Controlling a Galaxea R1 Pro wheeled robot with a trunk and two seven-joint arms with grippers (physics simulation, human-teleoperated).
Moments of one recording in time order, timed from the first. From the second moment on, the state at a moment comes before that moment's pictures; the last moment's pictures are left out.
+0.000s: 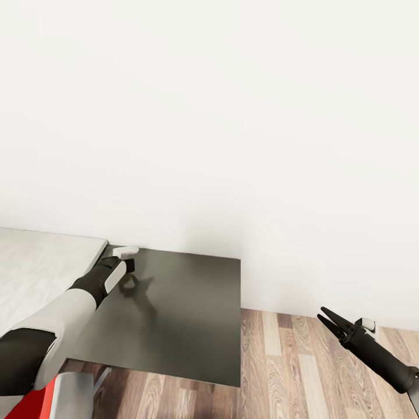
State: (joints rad) left arm -1.05 0.13 -0.22 -0.39 0.41 0.42 0.32; right arm -0.21 -0.27 -0.48 -1.09 -0.67 0.70 1.16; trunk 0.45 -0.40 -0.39
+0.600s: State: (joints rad) left arm -1.05 0.13 -0.22 -0.39 0.41 0.51 0.23; right arm -0.21 -0.27 -0.48 -1.09 -0.67 0.70 1.16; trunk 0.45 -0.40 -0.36
